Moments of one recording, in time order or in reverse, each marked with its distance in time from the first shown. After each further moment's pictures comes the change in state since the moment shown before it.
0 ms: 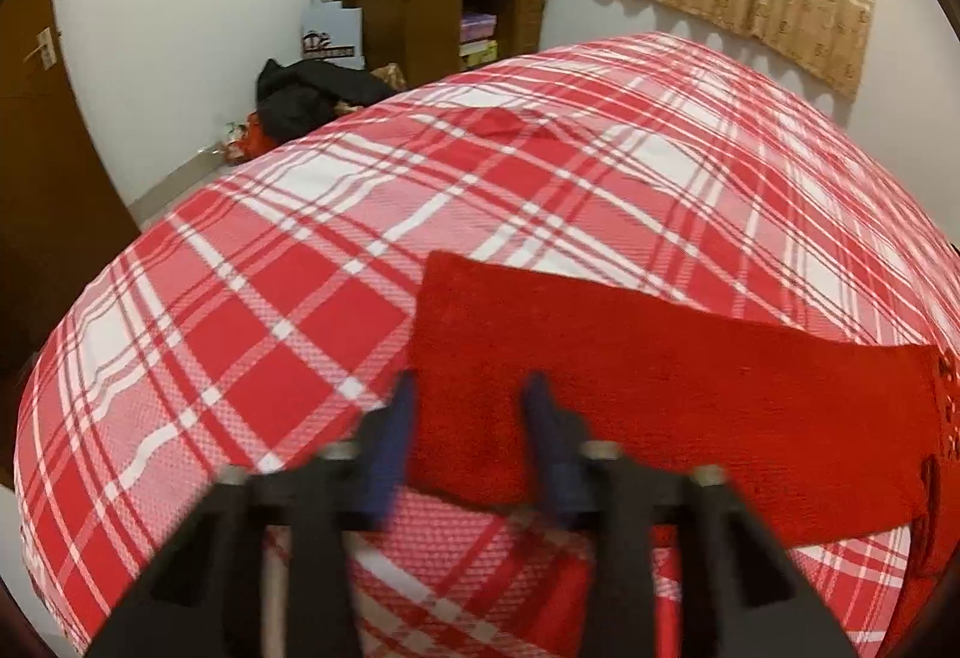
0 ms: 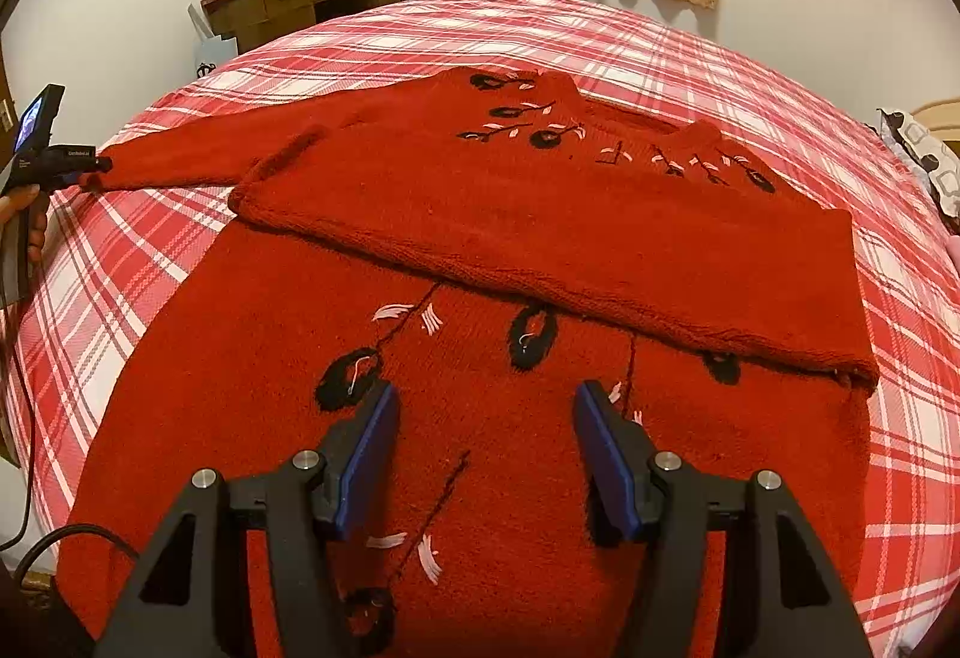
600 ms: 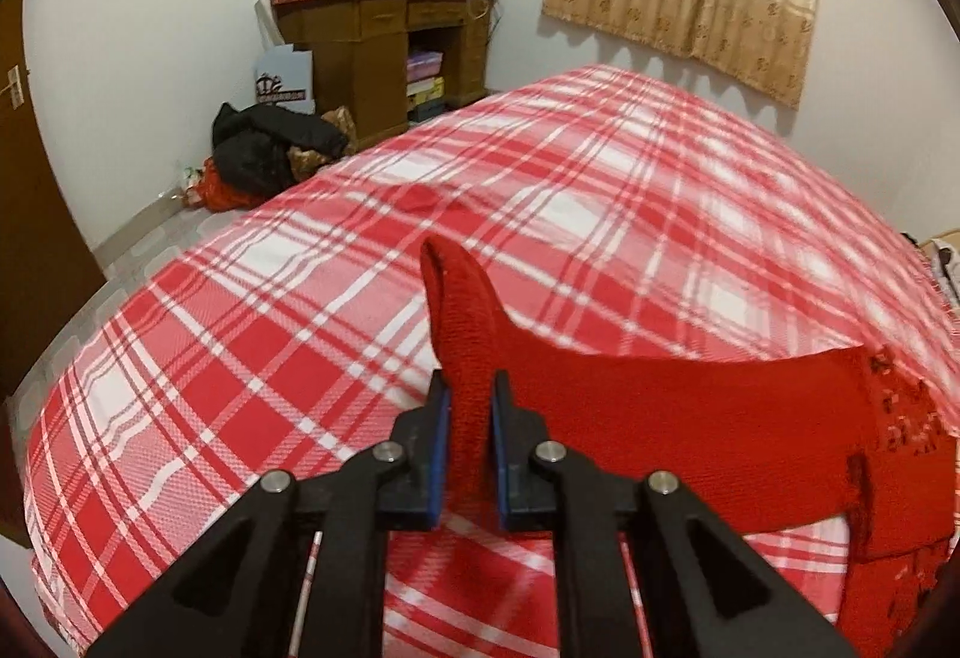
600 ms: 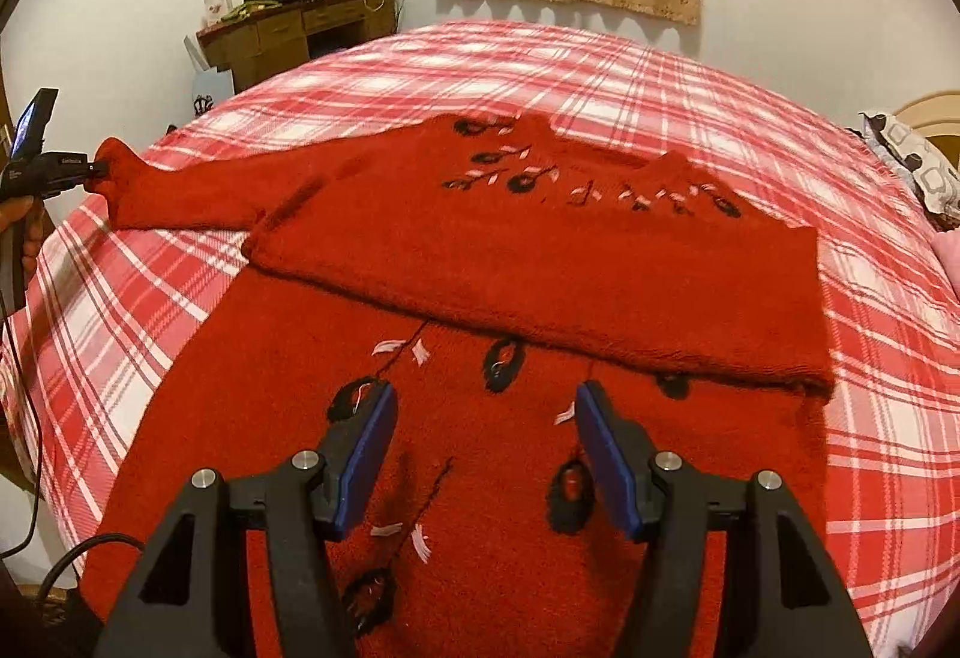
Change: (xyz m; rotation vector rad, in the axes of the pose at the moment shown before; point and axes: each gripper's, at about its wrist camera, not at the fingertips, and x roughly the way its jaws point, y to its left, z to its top) left arm -0.057 -0.025 0.015 0.053 -0.092 -0.123; right arm -0.035 -0.010 0.005 0.035 -0.072 -0.007
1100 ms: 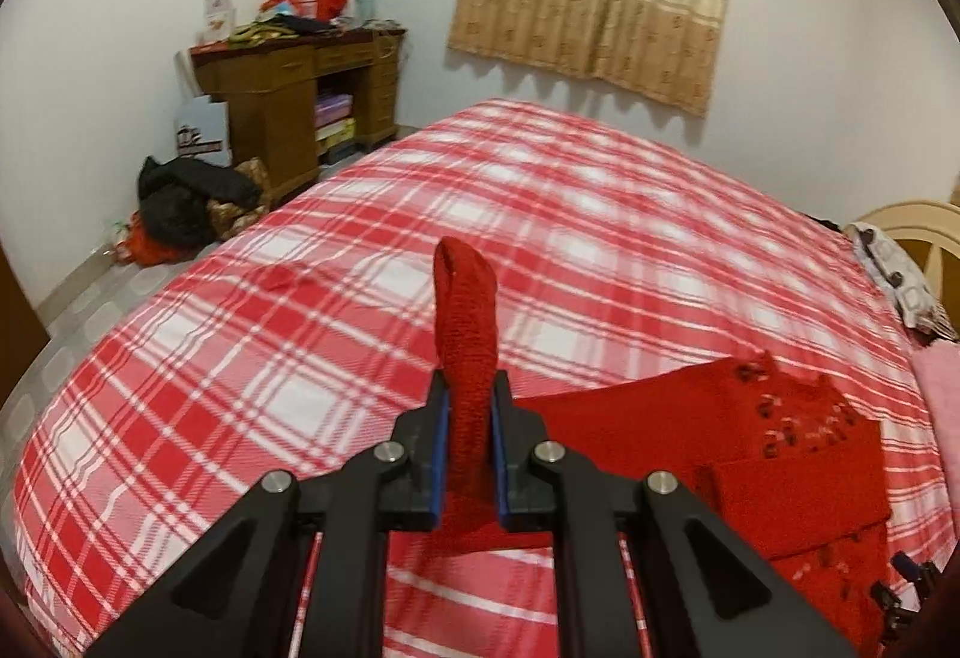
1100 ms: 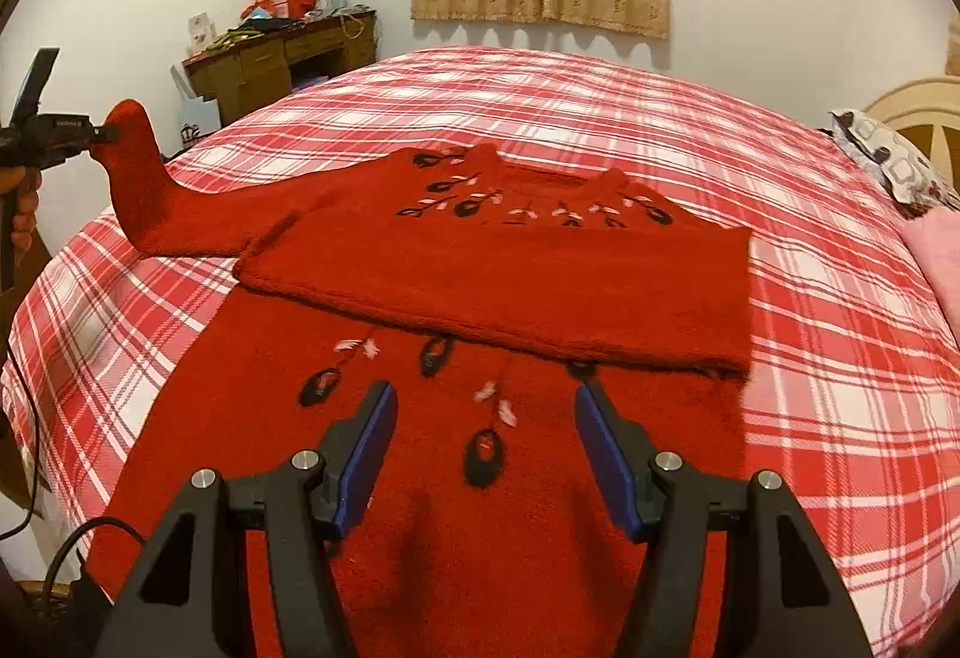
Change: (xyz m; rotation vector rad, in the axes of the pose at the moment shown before) left arm -0.060 -0.087 0.021 0.099 -0.065 -0.170; right arm -0.041 -0.034 -0.011 0.044 -0.053 -0.033
